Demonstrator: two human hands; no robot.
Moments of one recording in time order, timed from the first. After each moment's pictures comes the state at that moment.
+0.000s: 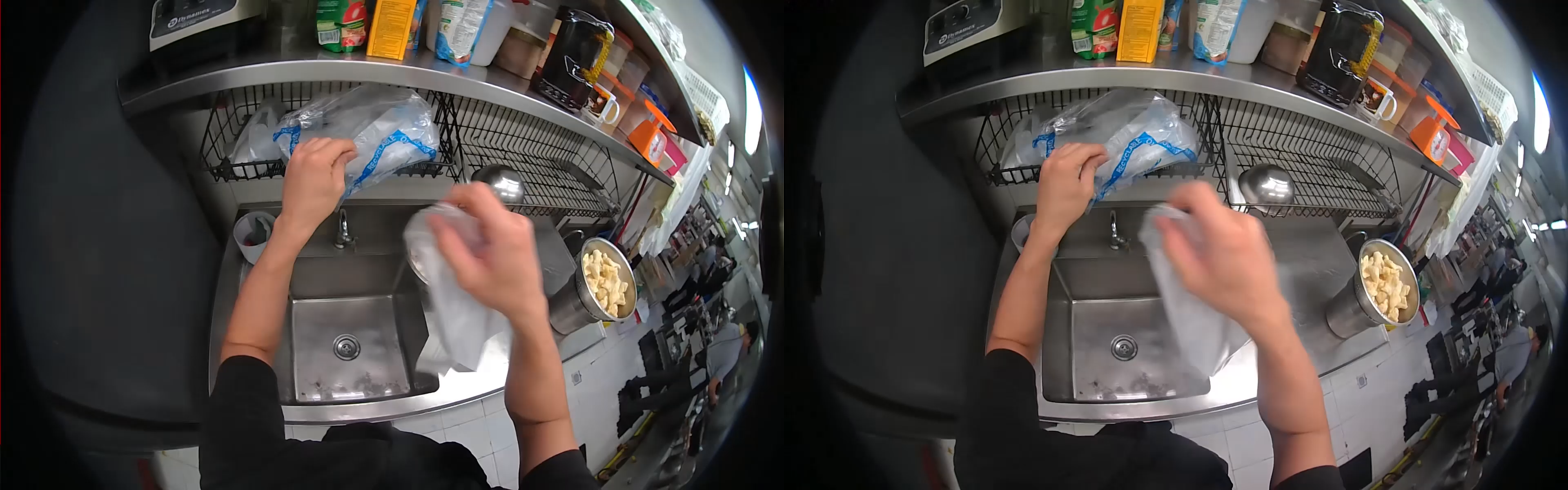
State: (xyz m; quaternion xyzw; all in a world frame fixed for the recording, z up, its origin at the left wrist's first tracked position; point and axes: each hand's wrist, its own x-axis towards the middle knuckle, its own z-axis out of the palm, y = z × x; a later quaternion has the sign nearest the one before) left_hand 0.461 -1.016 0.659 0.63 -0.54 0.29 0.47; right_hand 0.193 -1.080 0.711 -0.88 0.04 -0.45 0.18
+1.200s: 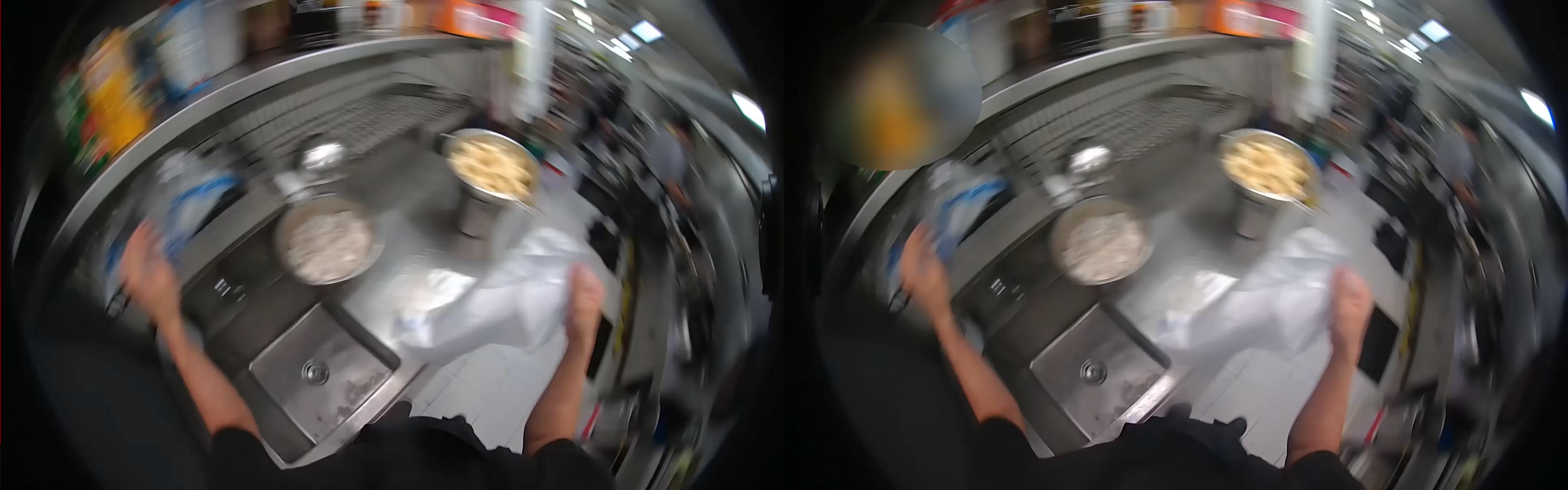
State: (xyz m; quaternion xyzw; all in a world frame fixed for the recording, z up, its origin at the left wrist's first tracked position) left_hand 0.455 -1.038 0.638 0.59 -0.54 0.38 0.47; right_hand -0.212 -1.049 0.529 -0.47 0.57 -0.65 0.15
